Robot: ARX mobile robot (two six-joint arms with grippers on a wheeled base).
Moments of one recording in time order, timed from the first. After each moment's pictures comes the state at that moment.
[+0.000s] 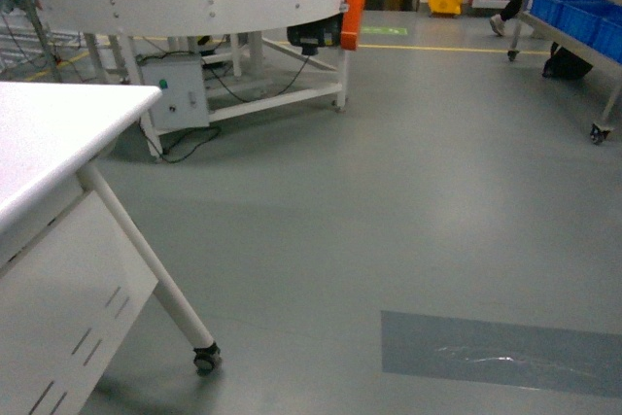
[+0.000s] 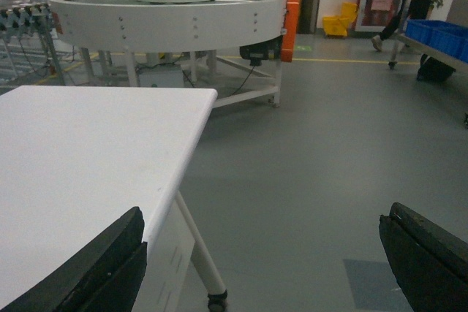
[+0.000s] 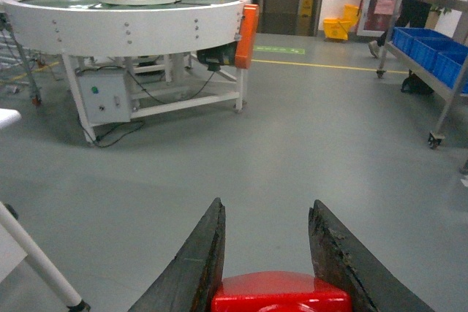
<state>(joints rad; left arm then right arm) 0.00 0.01 0.01 0.00 0.00 0.00 -0.07 0.87 0.31 0.57 -0.15 0.00</state>
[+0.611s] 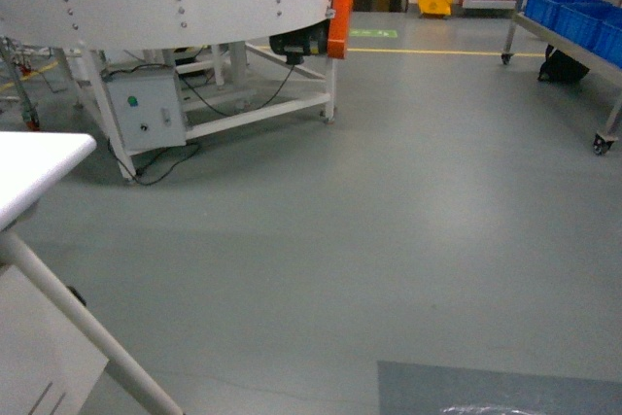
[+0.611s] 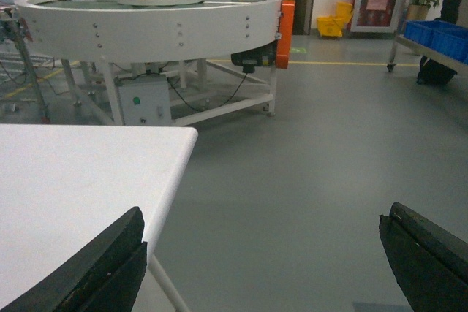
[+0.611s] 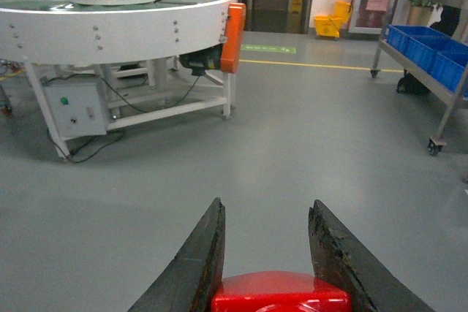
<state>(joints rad) 0.00 0.01 0.01 0.00 0.00 0.00 -0.07 0.88 0.31 0.57 -0.15 0.00</state>
